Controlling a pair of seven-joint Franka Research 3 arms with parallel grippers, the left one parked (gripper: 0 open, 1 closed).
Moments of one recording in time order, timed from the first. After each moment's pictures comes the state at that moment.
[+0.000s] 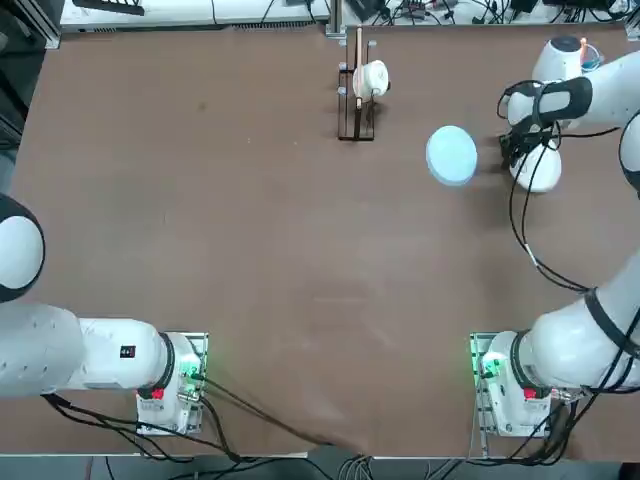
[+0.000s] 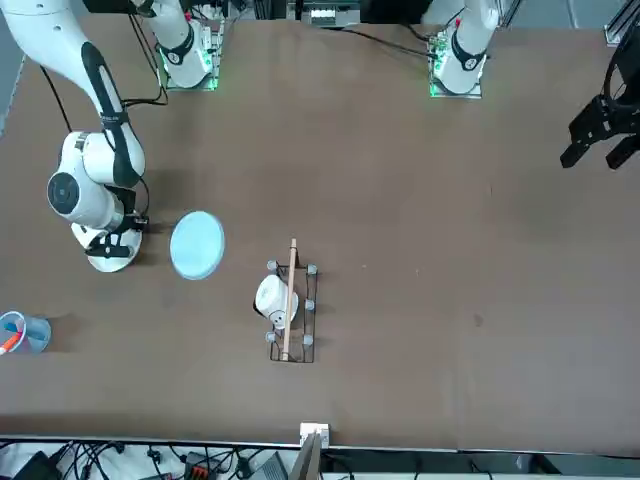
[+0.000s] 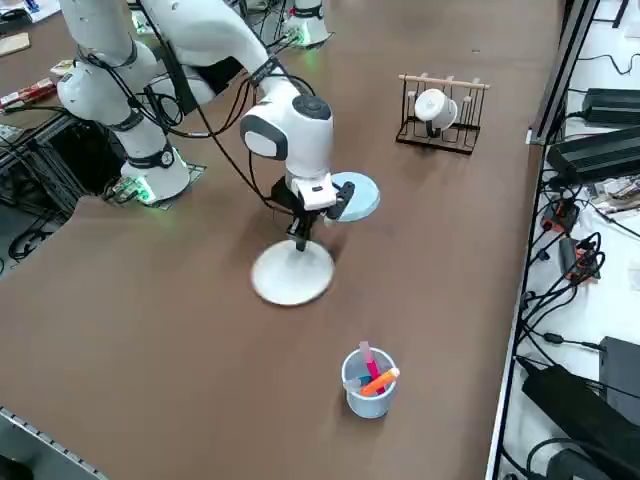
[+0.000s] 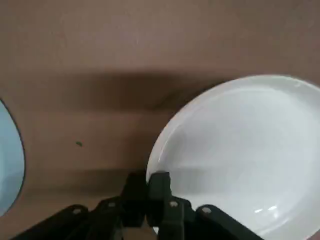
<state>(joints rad) -0.08 0.40 -0.05 -2.15 -0.15 2.40 -0.02</state>
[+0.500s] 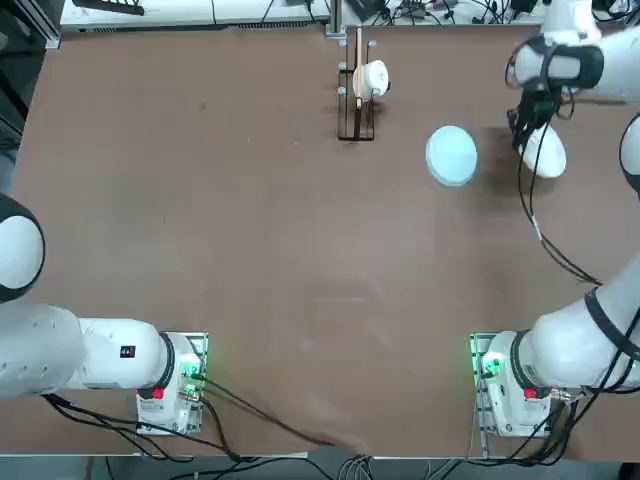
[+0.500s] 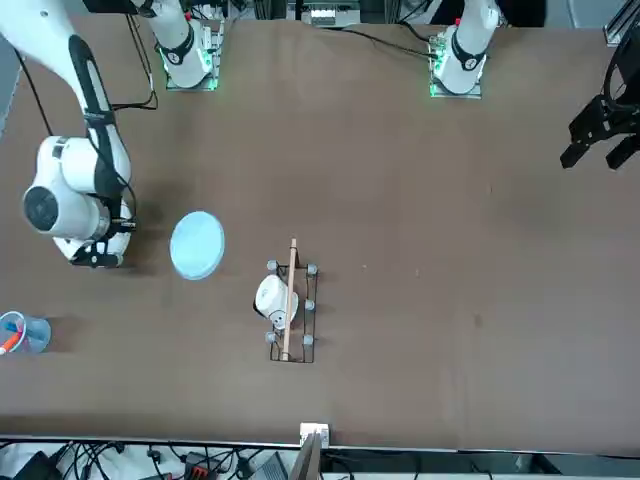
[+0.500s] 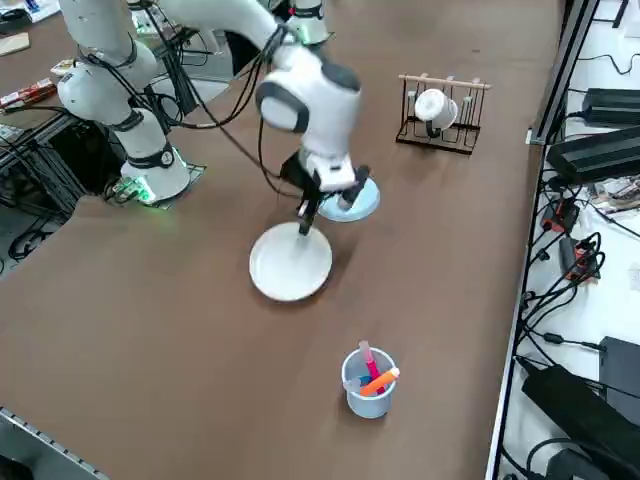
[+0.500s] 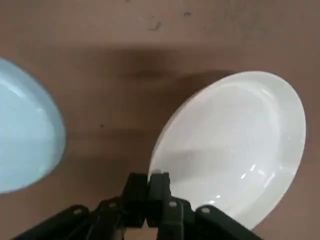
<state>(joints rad) -0.05 0.37 -0.04 -1.89 -0.15 1.98 -0.02</state>
